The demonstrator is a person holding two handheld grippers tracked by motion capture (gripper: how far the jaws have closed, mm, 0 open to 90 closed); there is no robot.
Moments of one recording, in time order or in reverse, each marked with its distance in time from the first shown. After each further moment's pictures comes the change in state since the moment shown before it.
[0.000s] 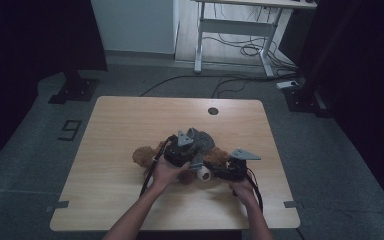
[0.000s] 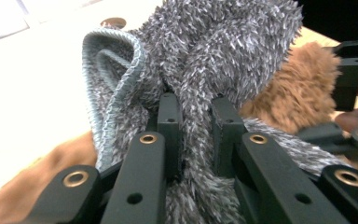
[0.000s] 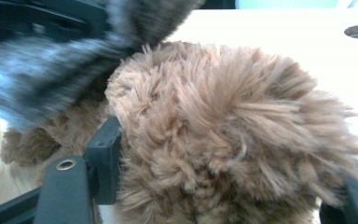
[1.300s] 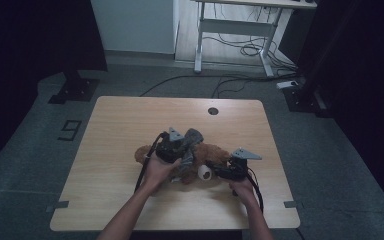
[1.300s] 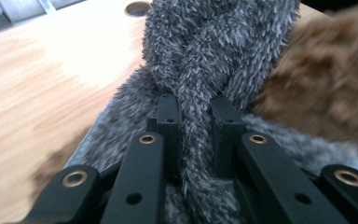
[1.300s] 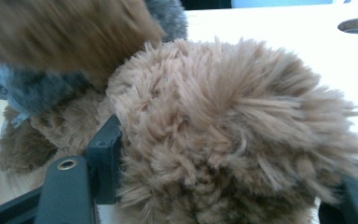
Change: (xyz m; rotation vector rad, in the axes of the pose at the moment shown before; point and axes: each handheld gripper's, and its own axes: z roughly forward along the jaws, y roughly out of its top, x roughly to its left) left arm 0.032 -0.011 -0.005 0.041 0.029 -0.082; right arm -0.004 -0.002 0.001 -0.005 -0.009 0.033
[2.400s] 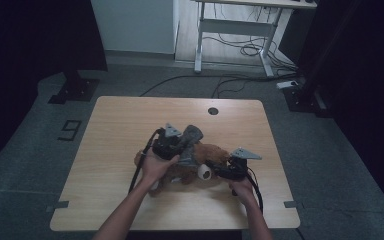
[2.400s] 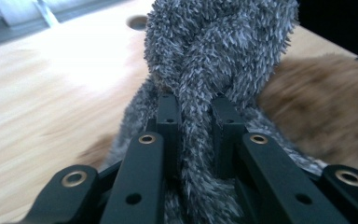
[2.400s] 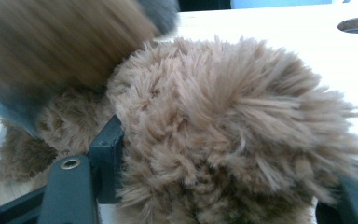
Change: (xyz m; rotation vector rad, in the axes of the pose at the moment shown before) left arm -0.014 0.019 0.002 0.013 -0.017 0.027; right arm 0.000 0.000 0.001 -0.004 -0.001 0.009
